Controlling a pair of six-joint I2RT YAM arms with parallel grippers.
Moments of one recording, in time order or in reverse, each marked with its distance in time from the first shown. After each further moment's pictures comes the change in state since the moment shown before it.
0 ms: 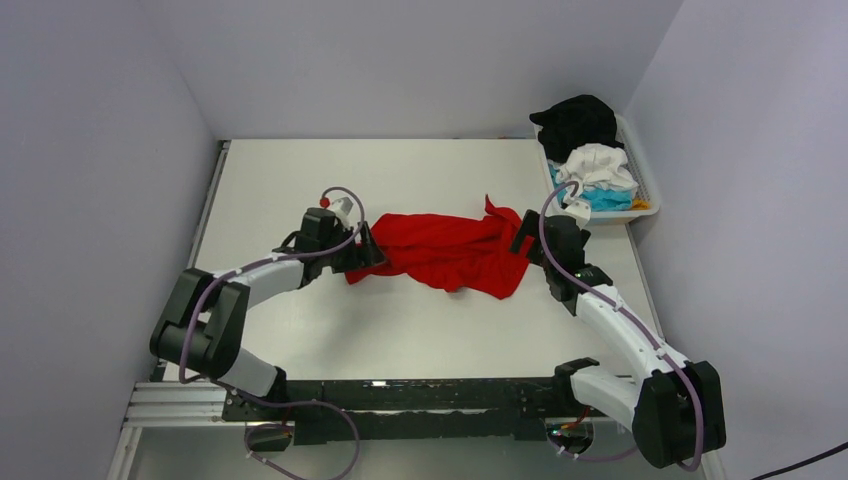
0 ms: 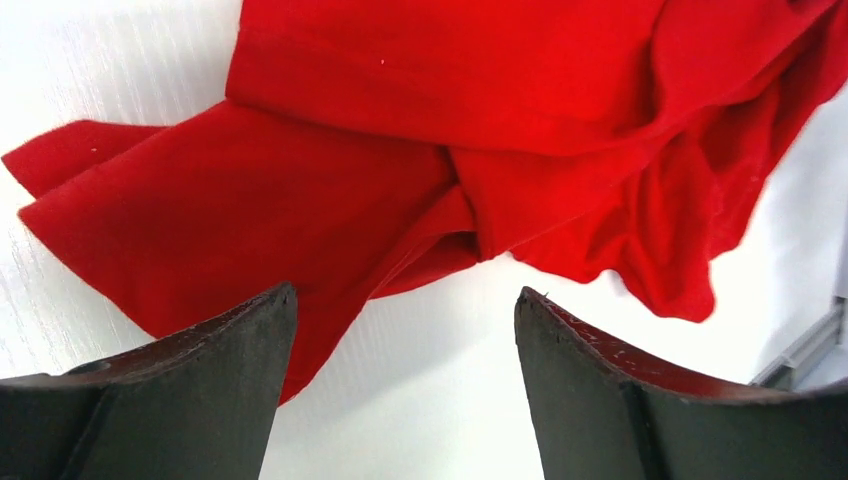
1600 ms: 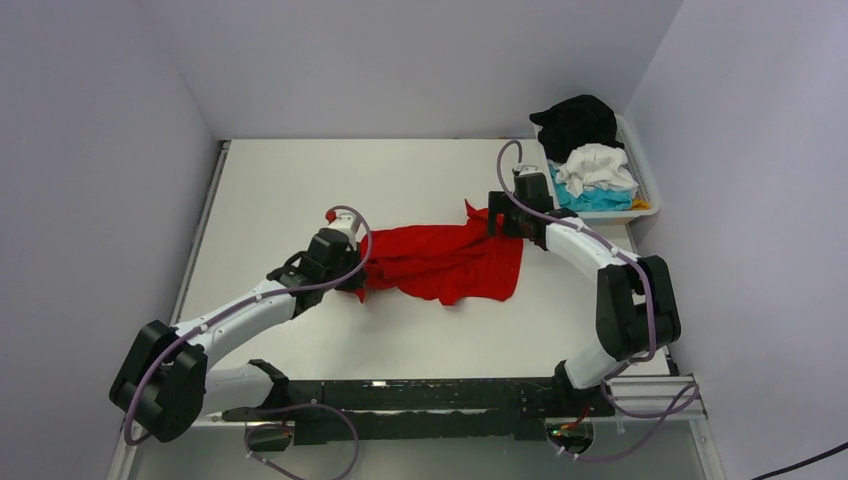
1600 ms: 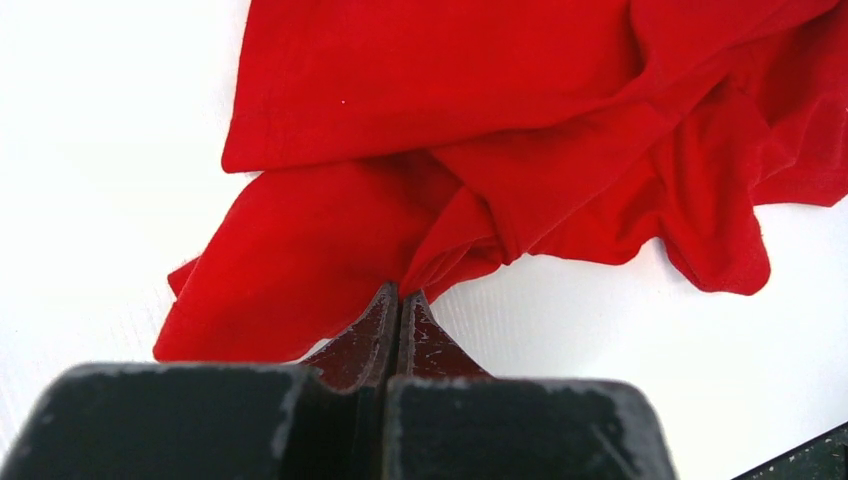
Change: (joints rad) left arm -0.236 -0.297 -0.056 -0.257 -0.381 0.086; right arm 0.002 0.535 0.401 -0.101 -0.209 -0.238
